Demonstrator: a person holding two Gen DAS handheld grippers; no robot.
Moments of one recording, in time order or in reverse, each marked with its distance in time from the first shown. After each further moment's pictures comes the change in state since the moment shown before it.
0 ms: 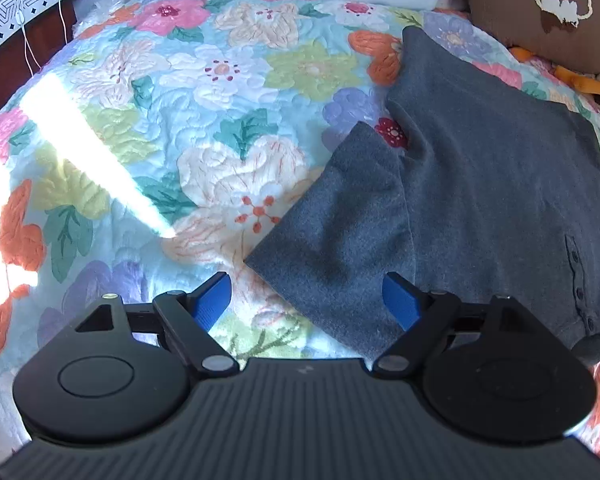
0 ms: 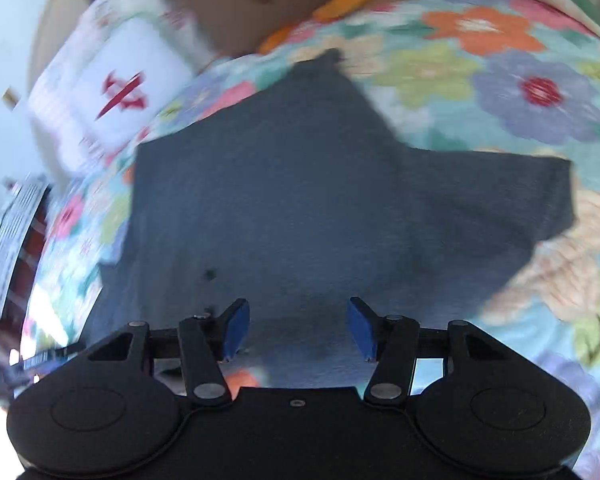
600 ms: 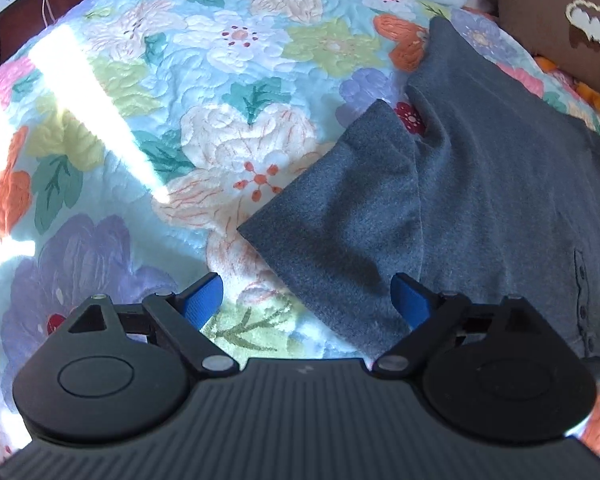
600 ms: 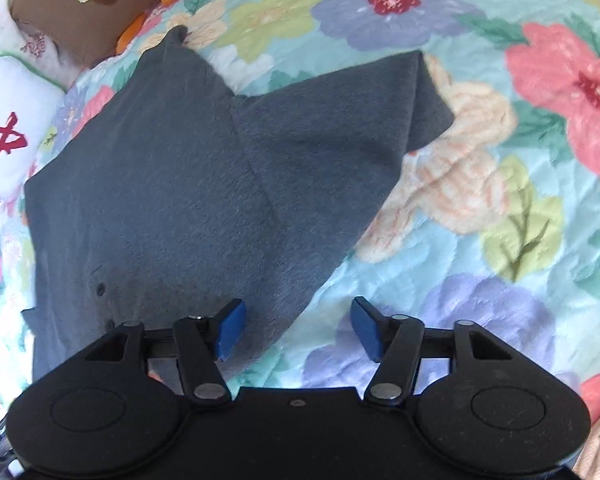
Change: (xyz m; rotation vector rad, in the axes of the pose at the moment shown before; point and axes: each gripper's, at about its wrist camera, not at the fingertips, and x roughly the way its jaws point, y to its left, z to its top) left arm 0.016 0.006 -0.007 -0.134 0.033 -0.013; right arm 0.012 -0.049 -0.015 0.273 0.096 -0.134
